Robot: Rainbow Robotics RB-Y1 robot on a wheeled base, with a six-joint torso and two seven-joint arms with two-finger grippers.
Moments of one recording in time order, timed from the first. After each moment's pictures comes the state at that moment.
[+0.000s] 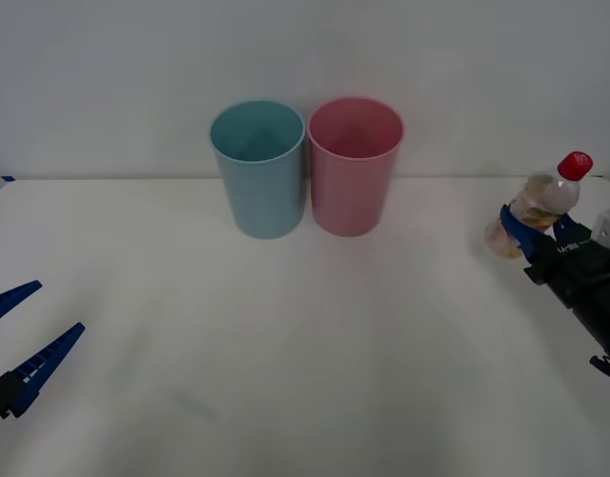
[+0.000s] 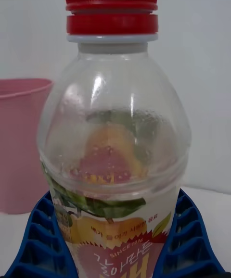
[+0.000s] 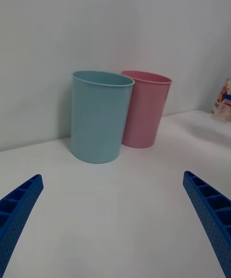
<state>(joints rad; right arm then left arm) 0.00 -0.45 -0.16 -1.48 0.85 -0.54 0.28 0.35 0.40 0.52 -1.66 -0.96 -1.22 0.00</state>
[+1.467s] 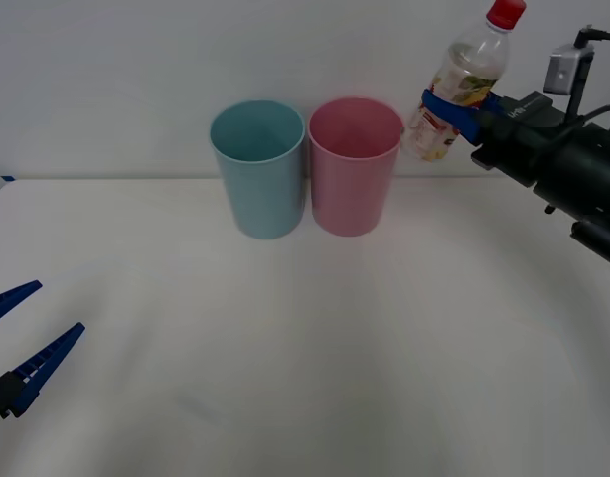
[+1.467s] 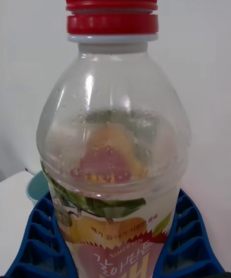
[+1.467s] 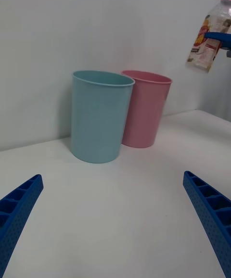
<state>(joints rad) -0.37 -0.68 0.06 -1.63 1.12 -0.54 -0.45 0.35 0.40 0.52 -1.66 -0.96 -1.22 0.00</state>
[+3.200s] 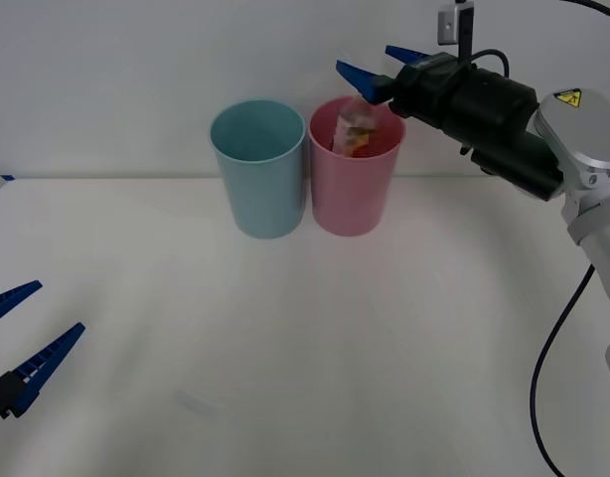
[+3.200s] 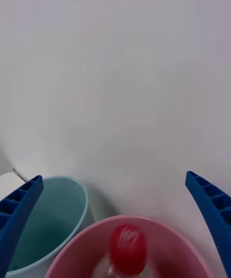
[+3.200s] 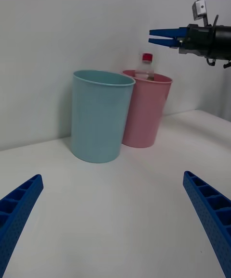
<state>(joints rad) -0.84 -0.47 0.17 -1.05 1.20 -0.59 -0.37 0.35 0.40 0.52 -1.66 -0.96 -1.22 0.00</state>
